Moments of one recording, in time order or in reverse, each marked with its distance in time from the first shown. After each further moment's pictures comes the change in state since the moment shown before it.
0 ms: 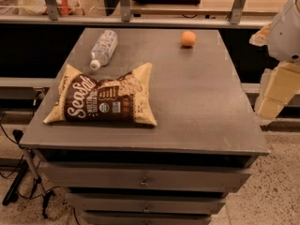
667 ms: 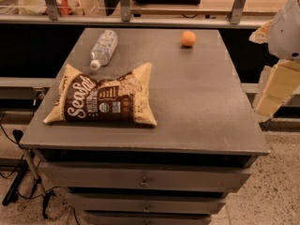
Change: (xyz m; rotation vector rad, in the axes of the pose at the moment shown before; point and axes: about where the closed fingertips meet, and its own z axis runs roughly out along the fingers) arm -0.002 -0.006 0.000 0.013 -0.028 0.009
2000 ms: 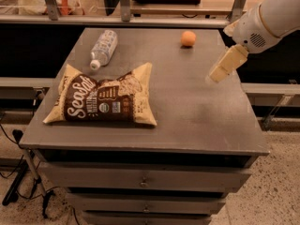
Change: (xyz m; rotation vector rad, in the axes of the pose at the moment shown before) arm -0.043 -0.115 0.086 0.037 -0.344 0.187
